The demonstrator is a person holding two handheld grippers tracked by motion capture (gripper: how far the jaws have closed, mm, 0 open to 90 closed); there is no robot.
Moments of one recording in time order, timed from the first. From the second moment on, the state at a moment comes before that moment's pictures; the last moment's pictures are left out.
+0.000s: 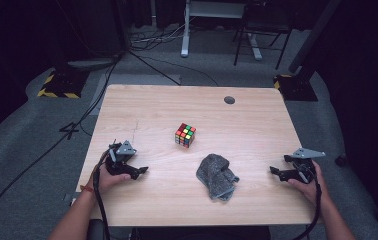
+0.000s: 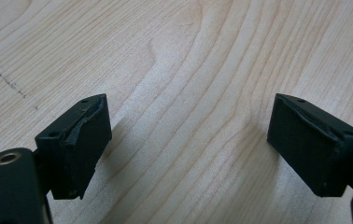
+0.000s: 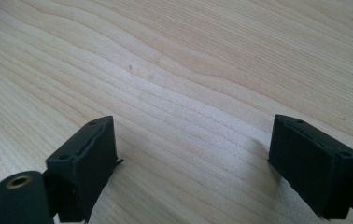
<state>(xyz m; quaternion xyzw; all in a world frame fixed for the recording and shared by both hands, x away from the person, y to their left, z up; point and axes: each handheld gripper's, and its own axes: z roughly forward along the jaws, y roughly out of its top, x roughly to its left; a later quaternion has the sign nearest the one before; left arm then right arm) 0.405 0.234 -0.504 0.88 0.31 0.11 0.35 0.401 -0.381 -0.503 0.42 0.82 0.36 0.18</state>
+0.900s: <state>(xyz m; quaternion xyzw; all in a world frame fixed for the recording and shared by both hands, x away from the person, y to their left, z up) 0.403 0.234 -0.504 0.87 0.32 0.12 0.35 0.375 -0.290 -0.459 0.27 0.86 0.41 0.16</state>
